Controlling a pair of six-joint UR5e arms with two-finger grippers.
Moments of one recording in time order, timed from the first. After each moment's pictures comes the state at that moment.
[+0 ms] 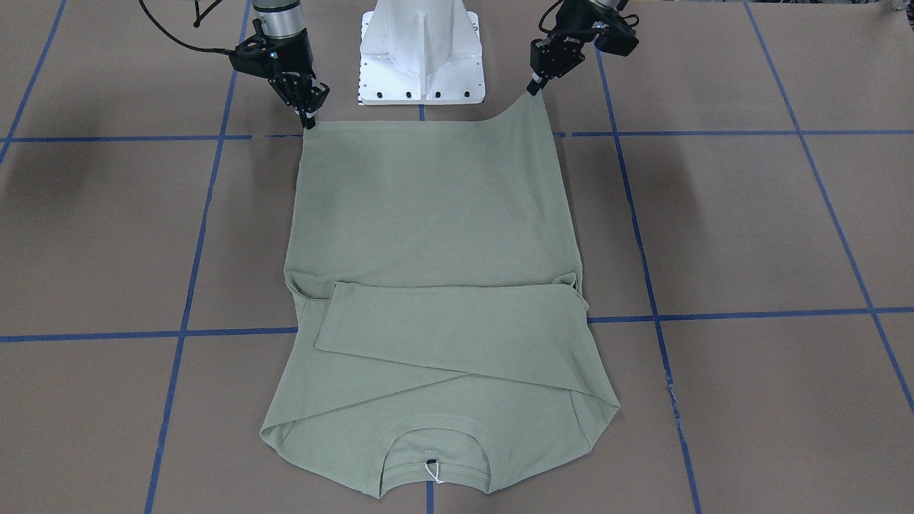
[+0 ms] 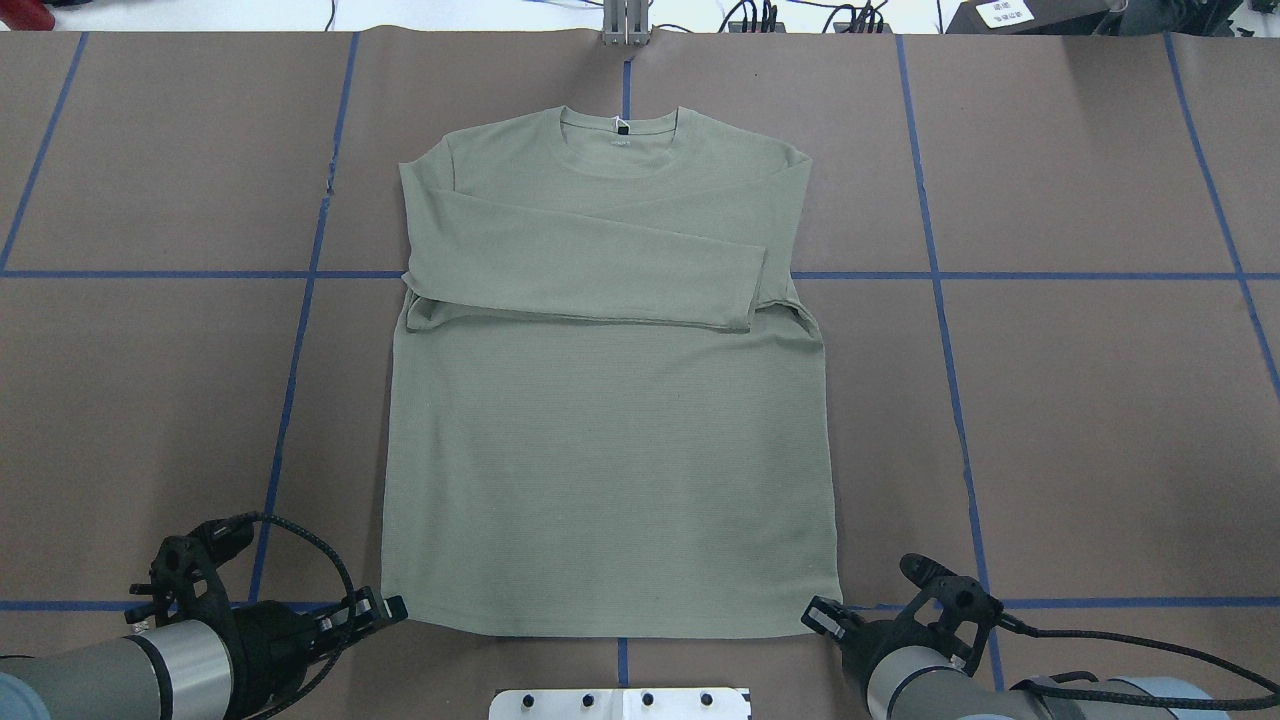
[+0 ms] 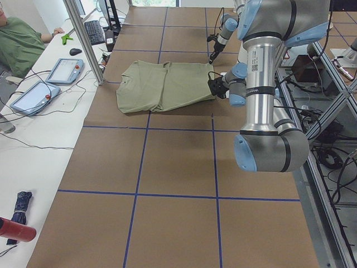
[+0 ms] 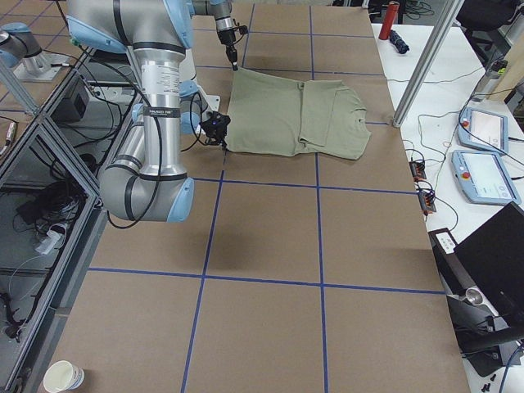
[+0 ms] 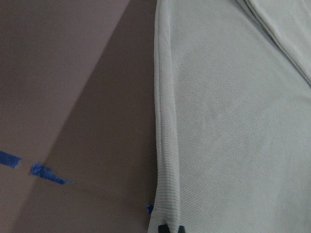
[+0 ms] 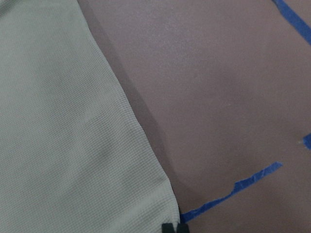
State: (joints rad) left arm -0.02 -1.45 -2.25 -2.27 -1.34 -1.95; right arm -0.06 -1.53 2.18 -1.43 1.19 2.17
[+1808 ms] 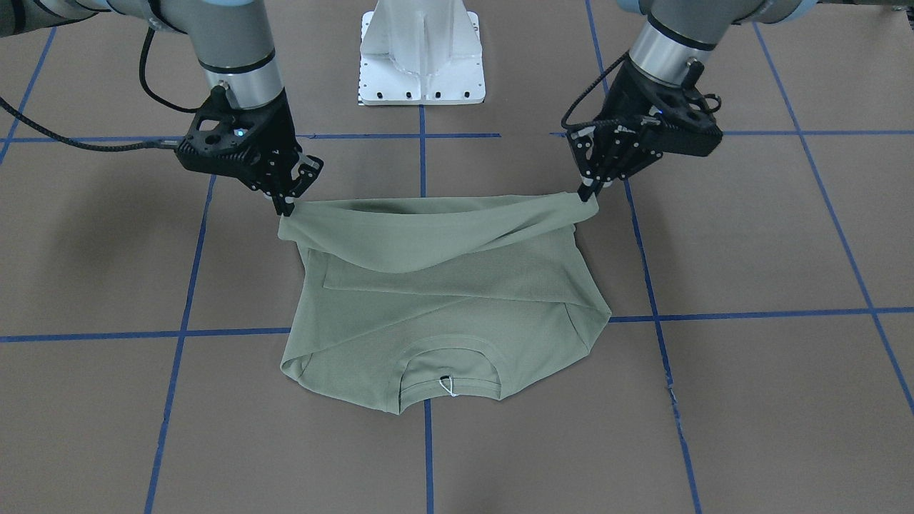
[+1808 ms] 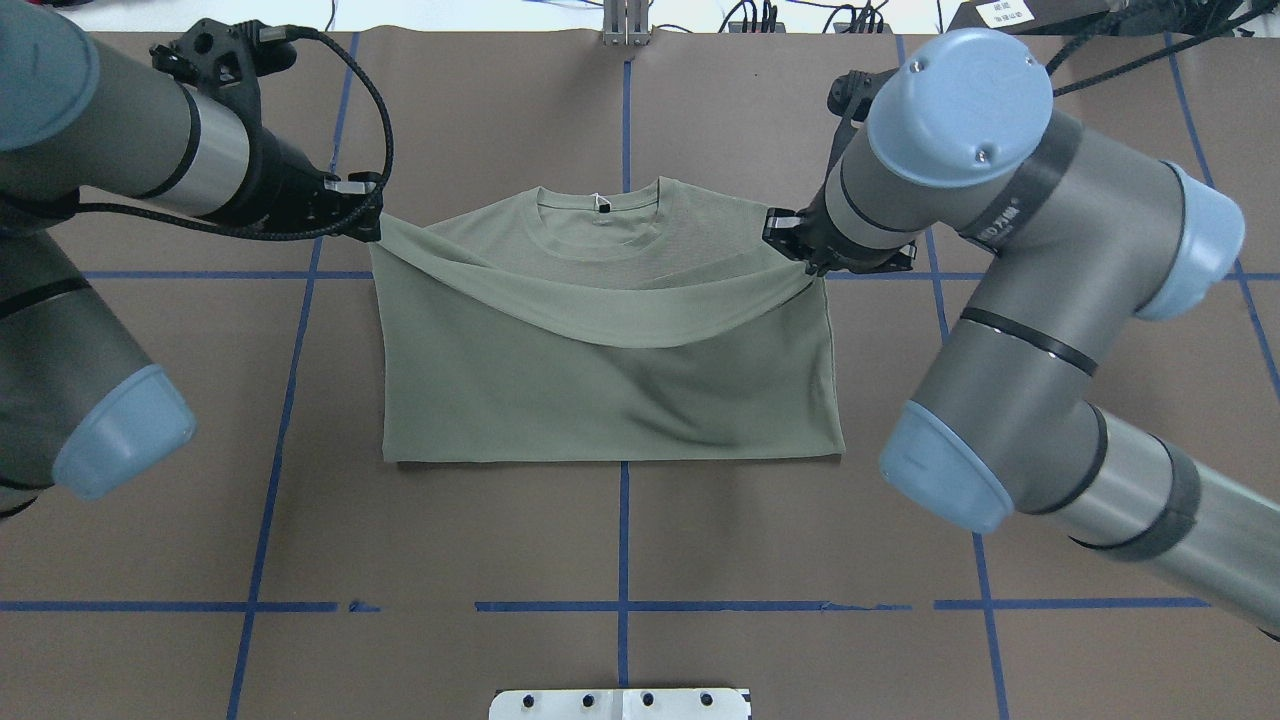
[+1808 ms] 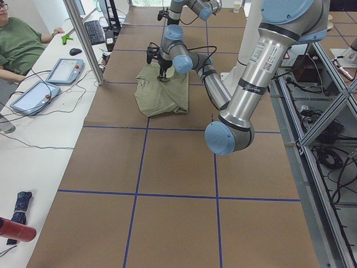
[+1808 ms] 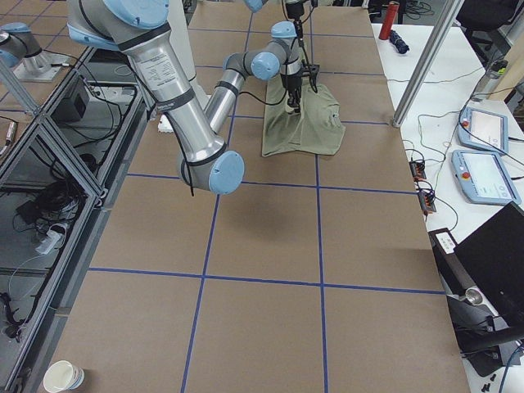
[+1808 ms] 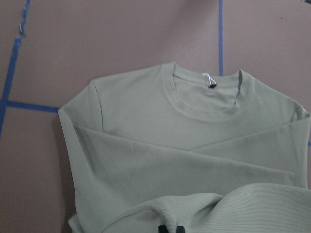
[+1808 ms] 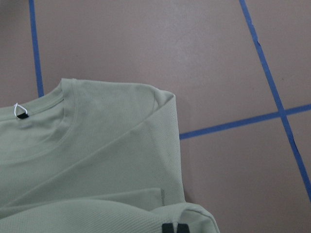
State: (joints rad) left arm -0.85 -2.03 -1.96 -1.70 -1.98 -1.14; right arm 0.72 -0.93 1.90 -1.81 1.81 1.29
